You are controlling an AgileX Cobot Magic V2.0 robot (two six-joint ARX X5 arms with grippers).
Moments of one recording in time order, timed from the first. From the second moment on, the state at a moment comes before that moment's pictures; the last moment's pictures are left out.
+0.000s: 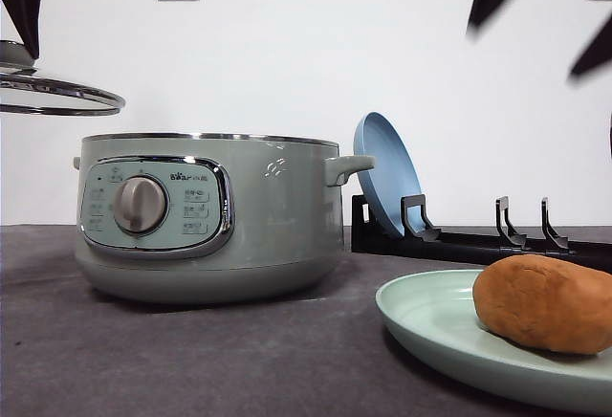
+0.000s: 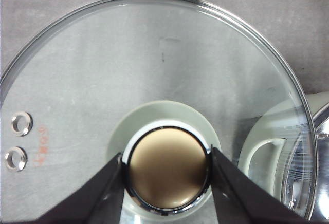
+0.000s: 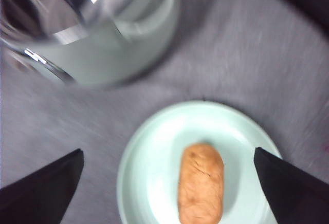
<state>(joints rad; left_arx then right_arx) 0.09 1.89 2.19 -1.31 0.08 0.03 0.50 0.91 1.00 -0.82 -0.16 0.25</state>
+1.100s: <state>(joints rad) -0.08 1.89 2.19 -1.34 0.08 0.02 0.50 0.60 1.23 -1.05 -0.10 0.32</state>
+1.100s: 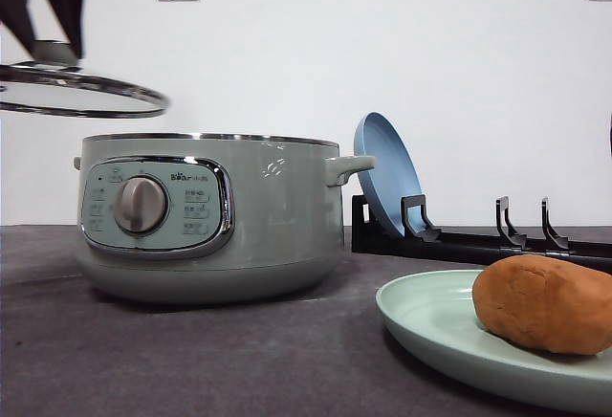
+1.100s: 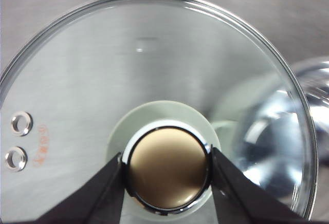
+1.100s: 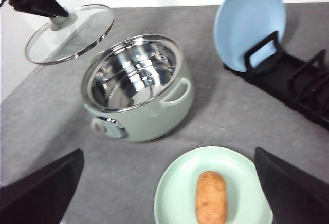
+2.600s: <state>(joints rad) -0.50 1.89 2.10 -1.29 0.02 0.02 0.50 0.60 1.23 -1.07 -0.07 0.33</state>
